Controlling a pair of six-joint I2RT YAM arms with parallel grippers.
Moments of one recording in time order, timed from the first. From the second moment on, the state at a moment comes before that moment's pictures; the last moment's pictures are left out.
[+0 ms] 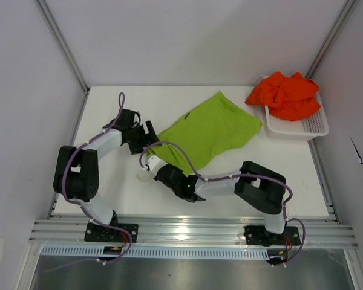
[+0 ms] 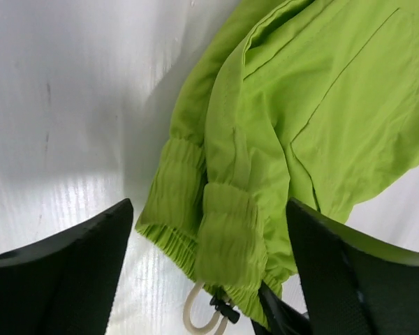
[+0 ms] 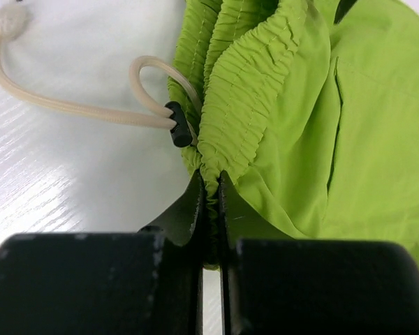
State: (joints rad) left arm -0.17 1.68 1.04 -0.39 0.32 -0.54; right arm 1.22 1.92 1.06 0.28 0.53 -0.16
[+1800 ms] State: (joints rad) left arm -0.23 1.53 0.54 0.30 0.38 -0.85; right arm 1.16 1.89 1.05 0.29 0.35 0.01
